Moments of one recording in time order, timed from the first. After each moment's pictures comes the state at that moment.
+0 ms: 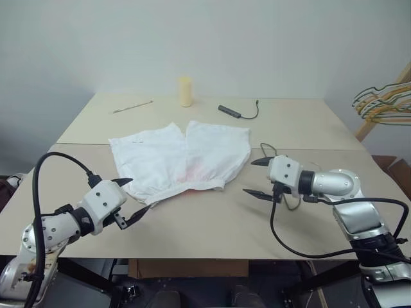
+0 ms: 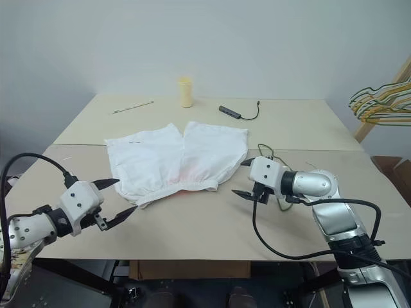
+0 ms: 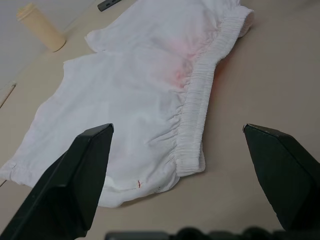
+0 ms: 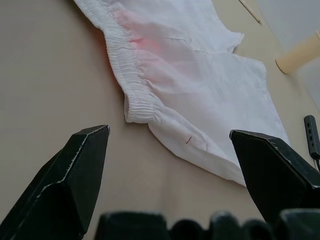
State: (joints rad) left arm 0.19 0.78 0.25 -0.53 -0.20 0.34 -0.76; right arm -0.38 -0.72 0.14 -0.11 0.08 0.13 0.96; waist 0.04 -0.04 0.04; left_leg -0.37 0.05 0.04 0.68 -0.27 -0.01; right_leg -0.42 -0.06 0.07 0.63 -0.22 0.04
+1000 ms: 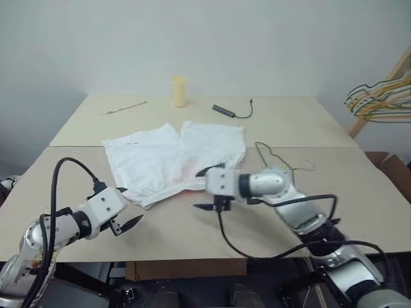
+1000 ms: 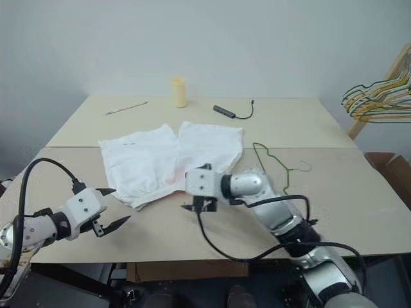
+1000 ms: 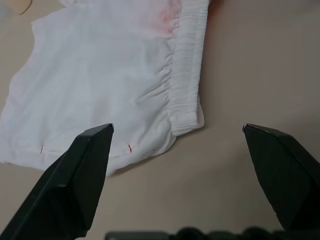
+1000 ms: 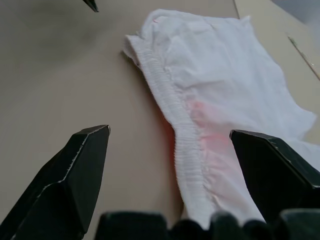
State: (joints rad) left arm 0.20 0.86 0.19 -0.45 -0.09 0.34 -0.79; right arm -0.62 -0.41 0.54 -0.14 -0.13 0.33 0.92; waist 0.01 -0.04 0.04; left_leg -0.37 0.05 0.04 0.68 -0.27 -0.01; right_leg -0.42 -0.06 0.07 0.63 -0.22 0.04
